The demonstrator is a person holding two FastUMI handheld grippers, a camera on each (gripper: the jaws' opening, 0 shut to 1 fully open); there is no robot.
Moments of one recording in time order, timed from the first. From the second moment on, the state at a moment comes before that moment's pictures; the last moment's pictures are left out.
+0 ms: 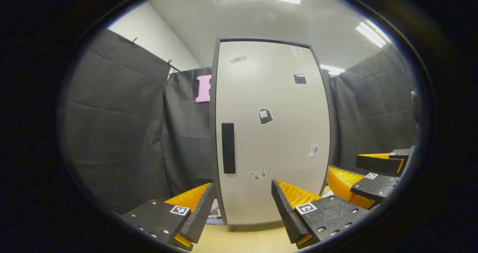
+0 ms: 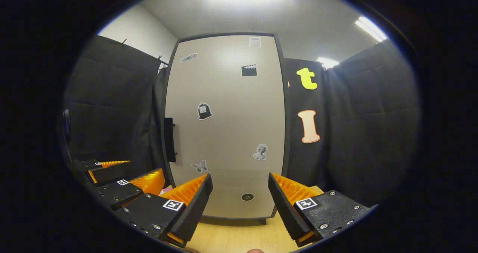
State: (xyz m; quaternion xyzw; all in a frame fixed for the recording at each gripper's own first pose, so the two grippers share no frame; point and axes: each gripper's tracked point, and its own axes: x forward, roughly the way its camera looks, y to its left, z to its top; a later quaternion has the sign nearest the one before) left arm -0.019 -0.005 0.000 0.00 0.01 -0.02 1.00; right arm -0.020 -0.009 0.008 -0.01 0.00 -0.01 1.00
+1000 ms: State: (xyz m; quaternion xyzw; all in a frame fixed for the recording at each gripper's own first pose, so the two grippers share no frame) left arm -0.018 0.017 -0.005 0.02 0.01 0.00 1.00; right arm -0.008 -0.011 -0.004 -0.02 0.02 0.02 1.00
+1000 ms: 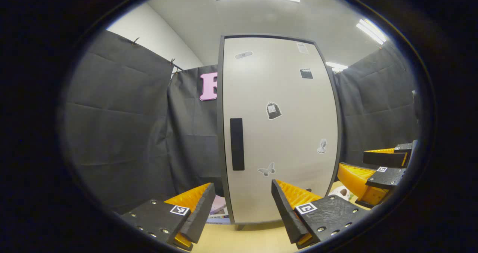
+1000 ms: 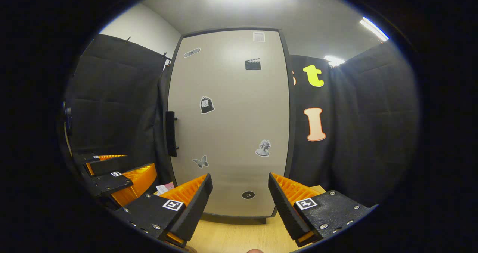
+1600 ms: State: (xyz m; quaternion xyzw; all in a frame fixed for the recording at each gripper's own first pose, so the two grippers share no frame) left arm -0.058 0.067 -0.017 0.03 0.02 0.05 1.00; right arm 0.031 0.056 0.014 -0.04 0.00 0.09 0.99
